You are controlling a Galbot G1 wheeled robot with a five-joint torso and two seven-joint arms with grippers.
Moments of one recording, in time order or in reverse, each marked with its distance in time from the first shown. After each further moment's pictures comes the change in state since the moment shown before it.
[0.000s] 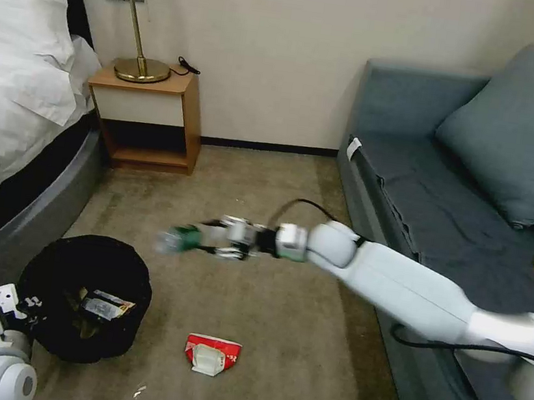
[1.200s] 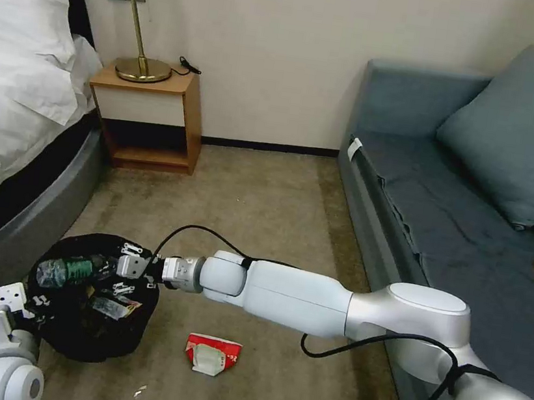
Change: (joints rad) left arm 0.008 -0.013 0.015 -0.024 0.014 0.004 0.004; right arm -0.006 0.274 -0.224 -0.204 -0.012 -0.008 0.230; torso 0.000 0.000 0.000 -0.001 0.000
